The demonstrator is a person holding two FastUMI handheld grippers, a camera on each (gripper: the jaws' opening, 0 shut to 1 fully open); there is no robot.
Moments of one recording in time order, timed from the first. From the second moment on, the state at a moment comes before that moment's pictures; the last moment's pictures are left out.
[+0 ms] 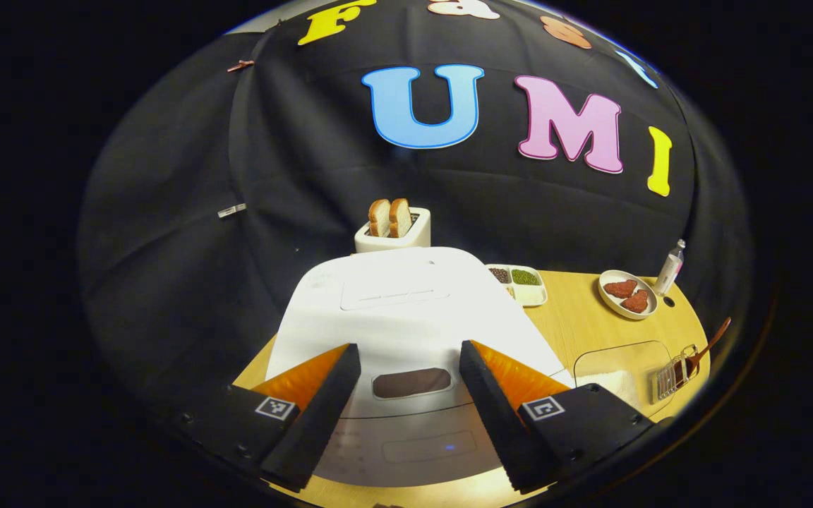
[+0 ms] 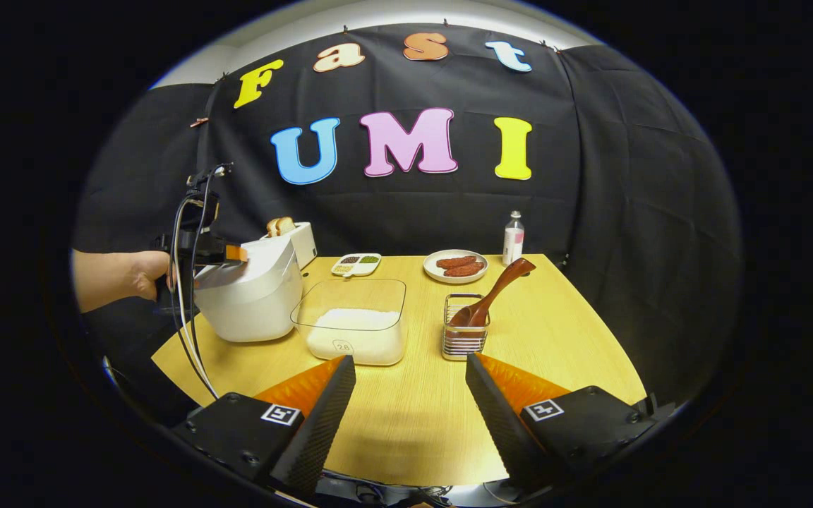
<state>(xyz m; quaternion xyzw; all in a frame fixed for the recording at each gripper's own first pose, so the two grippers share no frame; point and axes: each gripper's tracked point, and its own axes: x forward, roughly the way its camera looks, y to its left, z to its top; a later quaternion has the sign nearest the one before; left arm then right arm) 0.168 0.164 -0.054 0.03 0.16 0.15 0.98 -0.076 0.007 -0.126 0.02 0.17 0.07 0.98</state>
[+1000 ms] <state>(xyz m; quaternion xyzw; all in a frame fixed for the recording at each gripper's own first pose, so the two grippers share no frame) 0.041 0.070 0.069 0.09 -0.04 0.07 0.99 -0.055 -0.005 -0.030 0.04 0.07 0.04 1.00</state>
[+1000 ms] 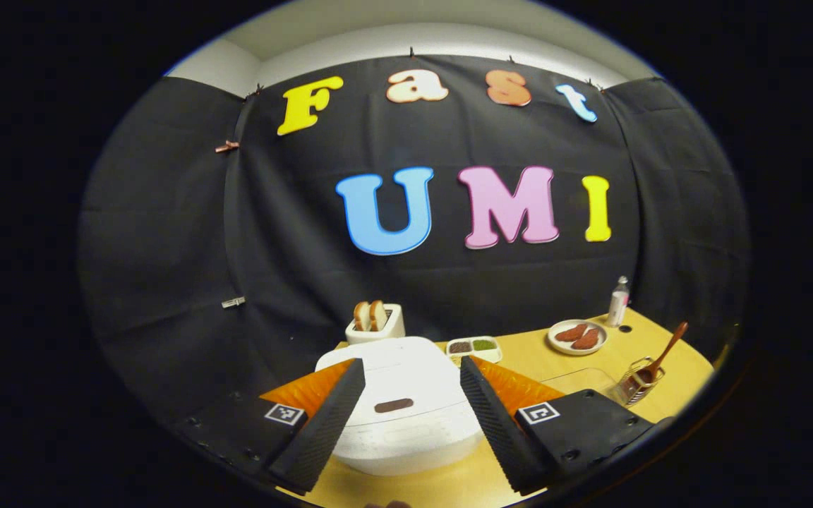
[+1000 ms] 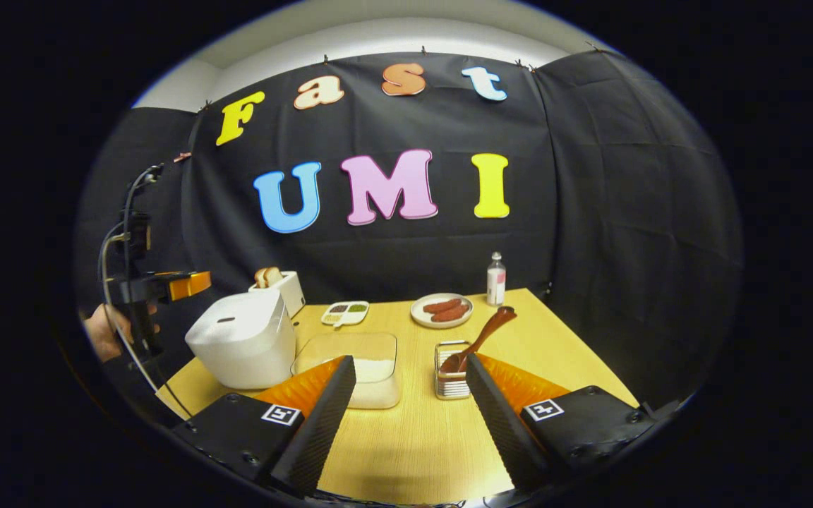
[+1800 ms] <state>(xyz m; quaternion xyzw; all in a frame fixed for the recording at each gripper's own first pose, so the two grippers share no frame) -0.070 0.008 0.042 0.02 -0.04 0.02 1.00 -0.086 -0.034 -0.009 0.04 0.05 -0.01 1.00</state>
